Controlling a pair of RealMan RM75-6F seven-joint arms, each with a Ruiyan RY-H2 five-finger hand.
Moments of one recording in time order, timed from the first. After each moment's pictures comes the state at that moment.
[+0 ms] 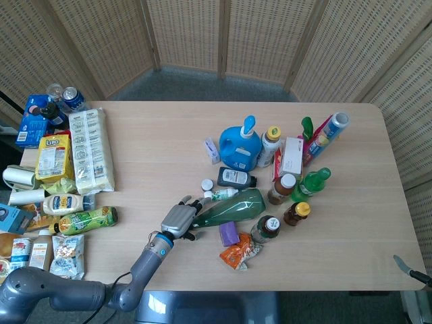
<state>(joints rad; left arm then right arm) -0.84 -1.89 -0.08 -1.43 0.84 1.01 0.35 -0.12 -1.13 0.11 -1.55 -1.38 1.58 0.23</state>
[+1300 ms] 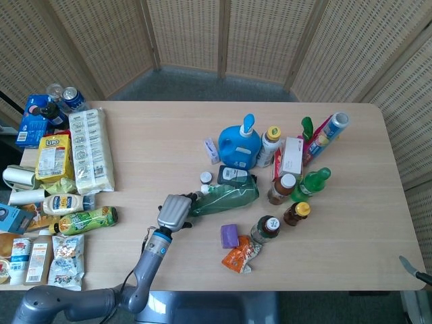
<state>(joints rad) -0.71 -2.04 -0.14 -1.17 1.13 1.16 0.35 -0.14 -1.13 0.12 -1.53 -1.37 1.58 0.29</state>
